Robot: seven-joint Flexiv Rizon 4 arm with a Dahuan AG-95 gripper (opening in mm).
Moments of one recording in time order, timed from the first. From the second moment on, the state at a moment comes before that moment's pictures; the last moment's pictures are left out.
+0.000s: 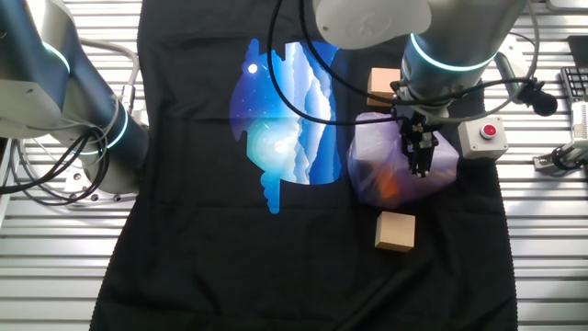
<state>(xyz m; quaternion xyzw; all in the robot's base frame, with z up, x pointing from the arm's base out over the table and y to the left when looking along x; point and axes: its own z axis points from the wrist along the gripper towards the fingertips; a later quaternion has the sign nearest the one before) 0.560 -0.025 0.117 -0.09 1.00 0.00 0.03</state>
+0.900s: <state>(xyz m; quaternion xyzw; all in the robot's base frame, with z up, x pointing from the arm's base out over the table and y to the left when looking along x) 0.560 -0.025 0.115 -0.07 1.00 0.00 0.03</state>
